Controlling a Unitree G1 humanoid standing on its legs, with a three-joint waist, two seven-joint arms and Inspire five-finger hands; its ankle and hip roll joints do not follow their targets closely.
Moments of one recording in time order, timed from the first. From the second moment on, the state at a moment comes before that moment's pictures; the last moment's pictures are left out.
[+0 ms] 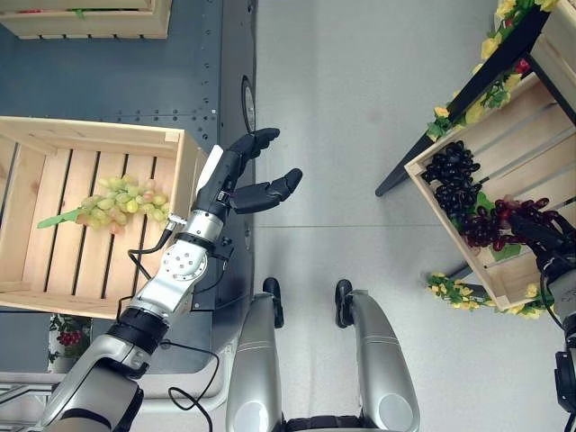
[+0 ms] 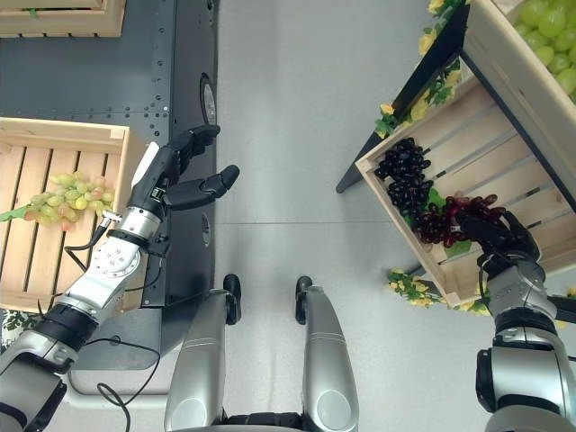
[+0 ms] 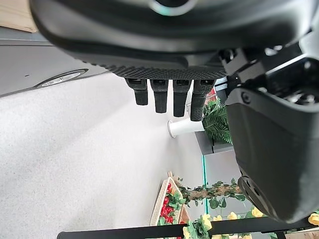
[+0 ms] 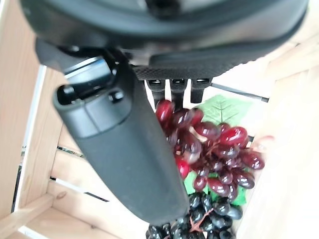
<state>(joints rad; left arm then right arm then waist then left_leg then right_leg) -0.51 0.69 -0.42 0.36 -0.33 -0.42 0.15 -0.62 -0.81 -0.07 1.14 0.94 0.04 -0.04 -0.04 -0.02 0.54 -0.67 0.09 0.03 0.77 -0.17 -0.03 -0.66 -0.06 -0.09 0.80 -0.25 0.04</state>
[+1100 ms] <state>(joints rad) -0.48 0.67 -0.41 0.36 -0.26 -0.44 0.23 -0.44 -0.79 0.33 0.54 -0.50 0.17 -0.53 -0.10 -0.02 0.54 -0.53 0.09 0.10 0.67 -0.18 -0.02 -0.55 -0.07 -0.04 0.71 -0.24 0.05</state>
